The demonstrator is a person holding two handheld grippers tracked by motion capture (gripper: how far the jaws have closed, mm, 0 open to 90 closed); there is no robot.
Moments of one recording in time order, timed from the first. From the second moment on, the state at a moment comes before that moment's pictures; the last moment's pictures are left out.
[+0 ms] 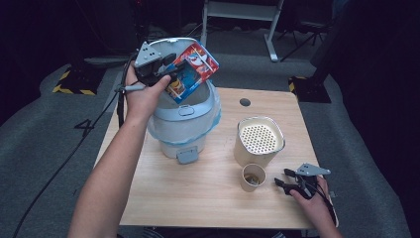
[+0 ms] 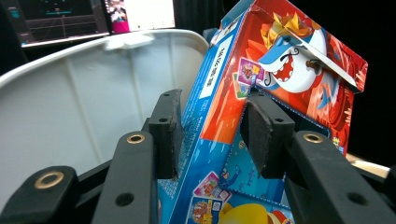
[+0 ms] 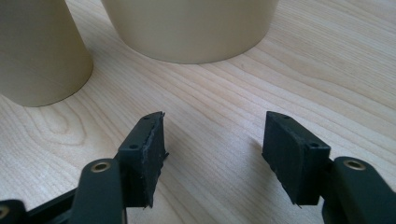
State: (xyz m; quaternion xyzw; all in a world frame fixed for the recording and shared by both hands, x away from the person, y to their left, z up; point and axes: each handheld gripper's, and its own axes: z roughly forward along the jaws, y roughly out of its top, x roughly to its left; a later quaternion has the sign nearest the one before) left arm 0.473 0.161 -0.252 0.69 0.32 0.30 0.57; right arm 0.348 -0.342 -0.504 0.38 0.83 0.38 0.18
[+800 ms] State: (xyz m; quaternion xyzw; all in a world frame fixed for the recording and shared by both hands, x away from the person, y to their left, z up) left arm 0.467 0.161 -0.258 0.73 0.34 0.24 0.54; right arm 0.348 -0.342 -0.504 0.38 0.82 0.38 0.18
